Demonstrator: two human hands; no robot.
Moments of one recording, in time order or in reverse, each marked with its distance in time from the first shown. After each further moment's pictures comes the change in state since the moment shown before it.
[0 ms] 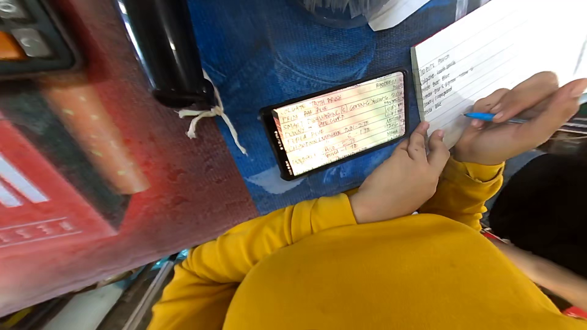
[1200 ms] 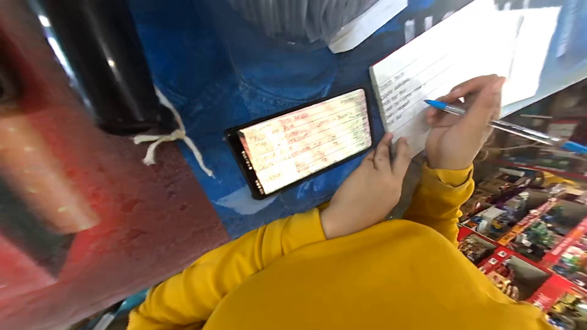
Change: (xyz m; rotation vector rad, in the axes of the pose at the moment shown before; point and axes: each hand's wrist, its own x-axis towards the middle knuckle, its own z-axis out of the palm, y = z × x) left_hand -0.003 0.003 0.005 -0.192 0.098 -0.108; right_hand 0.003 -0.018 0.005 -0.240 0.001 0.176
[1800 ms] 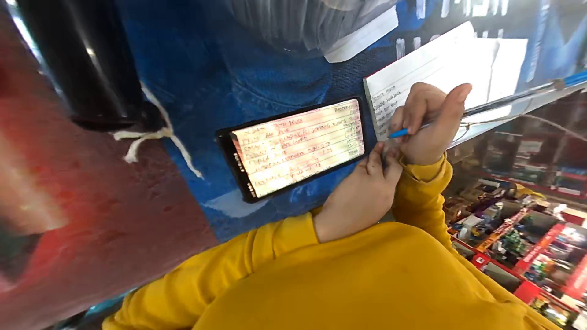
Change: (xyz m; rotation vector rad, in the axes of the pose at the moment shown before) left_hand 0.002 0.001 0.004 -0.017 0.061 -0.030; right_hand 0.021 0.006 0.027 0.243 -0.420 -0.076
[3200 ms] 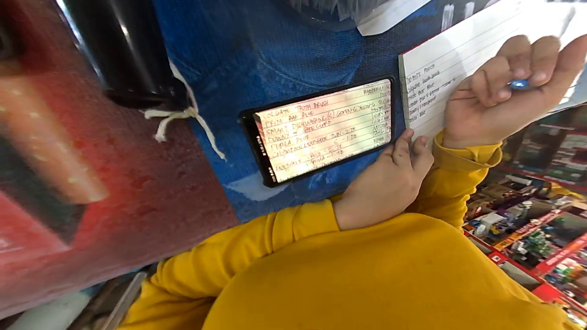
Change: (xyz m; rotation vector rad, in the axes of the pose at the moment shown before) left_hand 0.001 -0.002 -0.007 0.079 -0.082 0.034; right_hand 0.017 0.000 -0.017 0.949 0.371 0.014
